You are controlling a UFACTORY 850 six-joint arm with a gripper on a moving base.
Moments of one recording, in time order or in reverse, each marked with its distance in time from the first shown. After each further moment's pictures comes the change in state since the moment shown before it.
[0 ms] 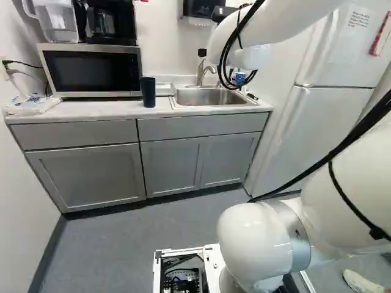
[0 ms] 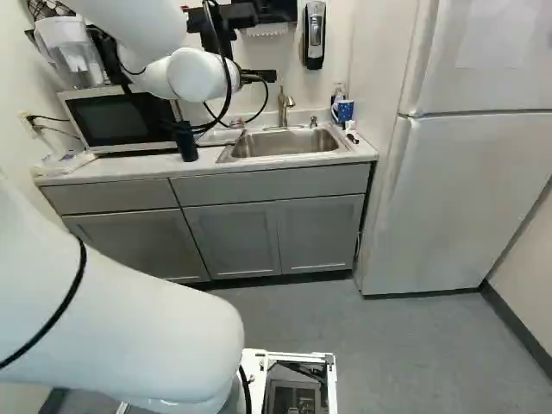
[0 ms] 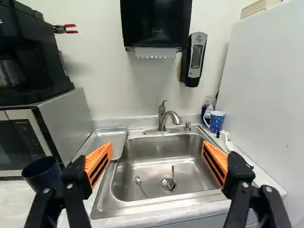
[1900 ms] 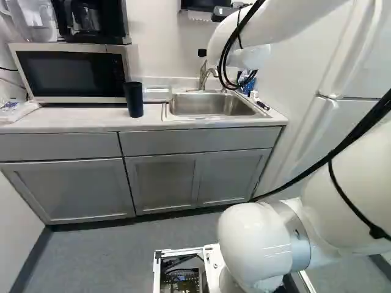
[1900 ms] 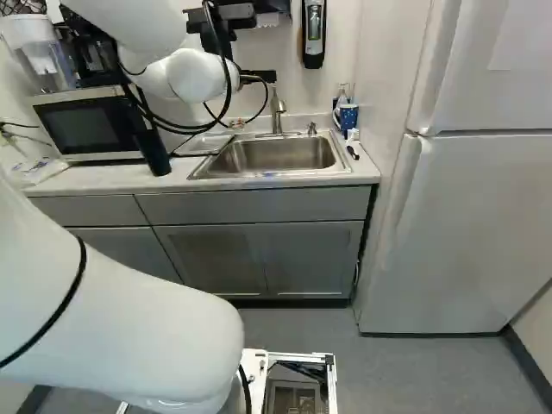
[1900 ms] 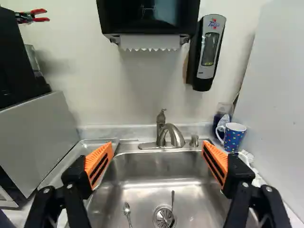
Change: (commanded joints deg) arm 0.0 0.0 0.0 0.0 0.0 0.0
